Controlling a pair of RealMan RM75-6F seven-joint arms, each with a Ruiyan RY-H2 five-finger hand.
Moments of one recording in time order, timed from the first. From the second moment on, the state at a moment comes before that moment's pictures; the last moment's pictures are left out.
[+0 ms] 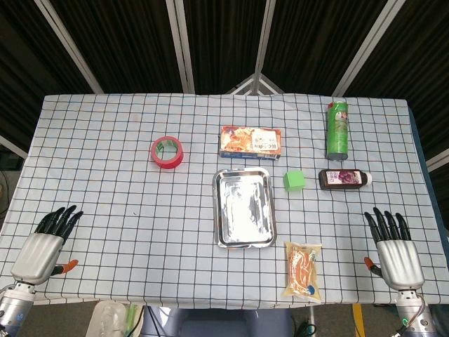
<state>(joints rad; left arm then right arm) -0.13 -1.15 0.05 -1.70 1.58 1.39 0.25 0.07 -1.22 0.02 -1.61 -1.51 1.47 -0.35</state>
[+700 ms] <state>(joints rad) -0.15 -1.19 0.03 -1.68 1.54 1.35 0.30 0.20 -1.09 -0.11 -1.68 -1.65 1.17 -0.17</state>
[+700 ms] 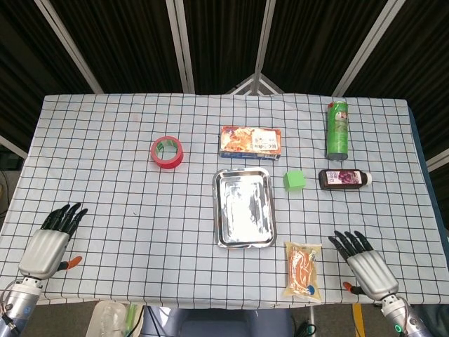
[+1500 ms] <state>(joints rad) -0.17 -1.21 0.02 -1.68 1.49 1.33 0.34 0.32 -1.22 -0.11 -1.77 -1.61 0.95 -0.42</state>
